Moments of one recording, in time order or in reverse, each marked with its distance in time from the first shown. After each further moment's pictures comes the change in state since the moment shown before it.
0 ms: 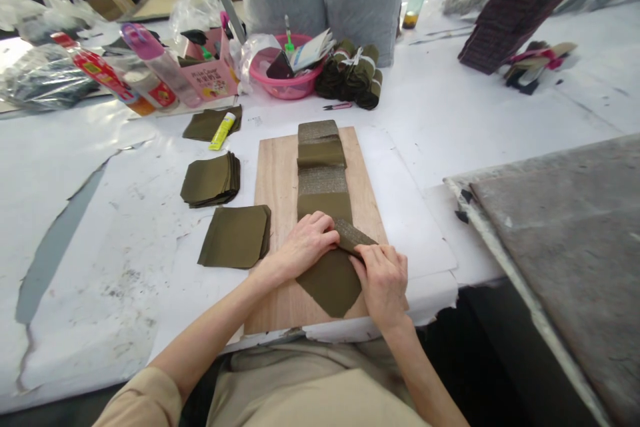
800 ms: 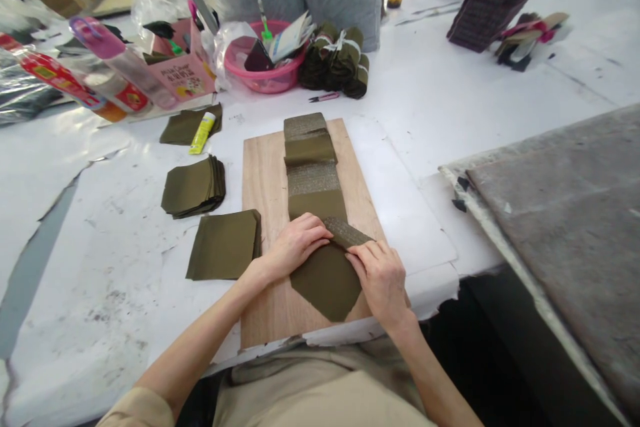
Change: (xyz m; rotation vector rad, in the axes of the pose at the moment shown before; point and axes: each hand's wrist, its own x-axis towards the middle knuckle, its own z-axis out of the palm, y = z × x) left_hand -0.002 -0.020 0.010 -0.364 0.067 0.009; right_hand 0.005 0.004 0.005 0.083 -0.052 0.044
